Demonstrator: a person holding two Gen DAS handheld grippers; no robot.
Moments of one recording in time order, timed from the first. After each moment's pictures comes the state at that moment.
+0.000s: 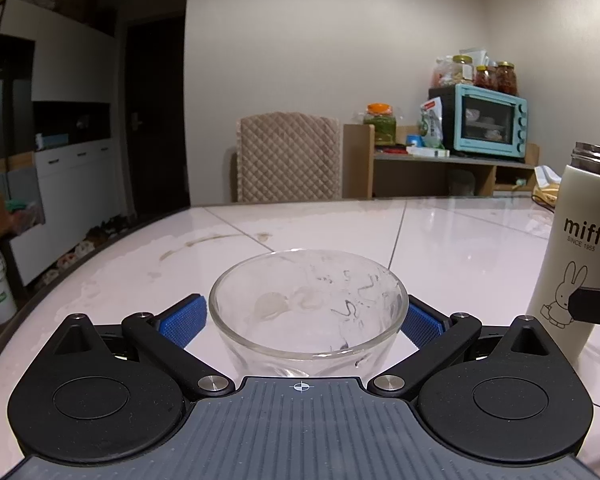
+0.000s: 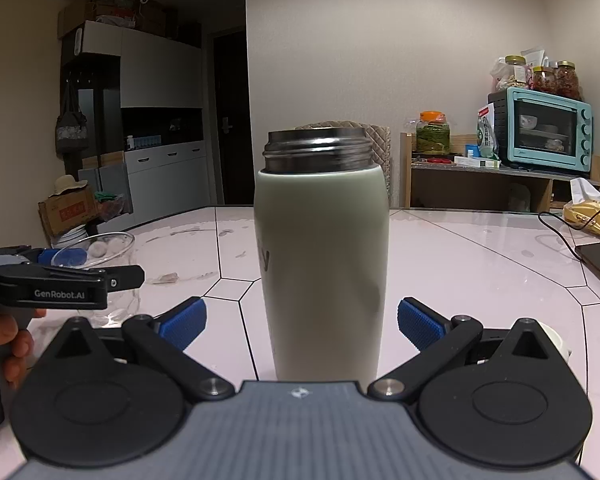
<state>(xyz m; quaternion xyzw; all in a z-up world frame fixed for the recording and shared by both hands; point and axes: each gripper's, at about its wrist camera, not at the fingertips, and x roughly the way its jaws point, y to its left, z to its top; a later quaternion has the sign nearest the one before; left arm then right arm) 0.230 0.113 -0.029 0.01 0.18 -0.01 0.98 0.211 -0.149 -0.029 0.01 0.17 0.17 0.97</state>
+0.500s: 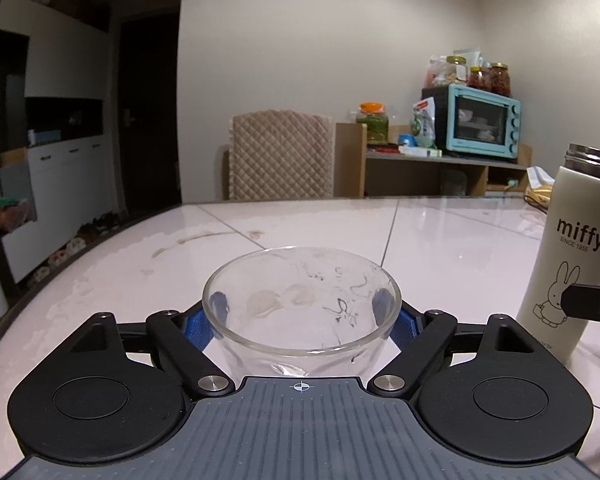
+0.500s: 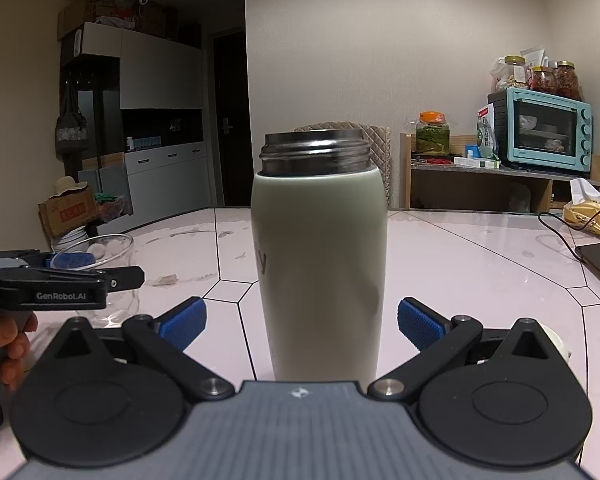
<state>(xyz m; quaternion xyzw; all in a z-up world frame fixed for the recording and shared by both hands) 0.230 0.117 -0.031 0.01 0.18 -0.03 0.98 0.217 -0.151 -0.028 0.01 0.17 0.18 0.97</state>
